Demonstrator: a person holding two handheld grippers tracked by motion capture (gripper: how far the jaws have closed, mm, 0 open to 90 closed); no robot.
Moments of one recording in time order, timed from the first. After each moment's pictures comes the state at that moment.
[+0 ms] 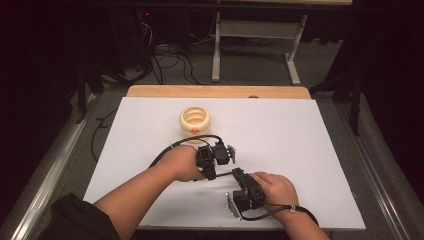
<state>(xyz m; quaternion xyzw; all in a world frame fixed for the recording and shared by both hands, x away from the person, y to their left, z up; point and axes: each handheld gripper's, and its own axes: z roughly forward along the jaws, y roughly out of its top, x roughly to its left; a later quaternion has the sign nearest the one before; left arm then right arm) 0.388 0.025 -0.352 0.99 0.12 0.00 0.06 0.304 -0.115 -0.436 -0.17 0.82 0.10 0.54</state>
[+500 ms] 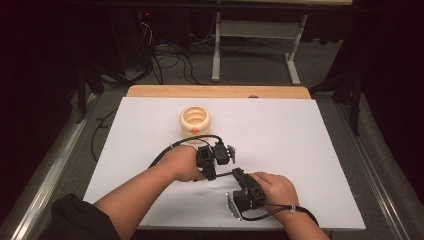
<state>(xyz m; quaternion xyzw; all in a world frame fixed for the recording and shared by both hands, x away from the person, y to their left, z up) 0.388 0.025 -0.352 0.99 0.12 0.00 0.06 0.303 -0.115 -0.435 -0.16 0.82 0.10 0.54</state>
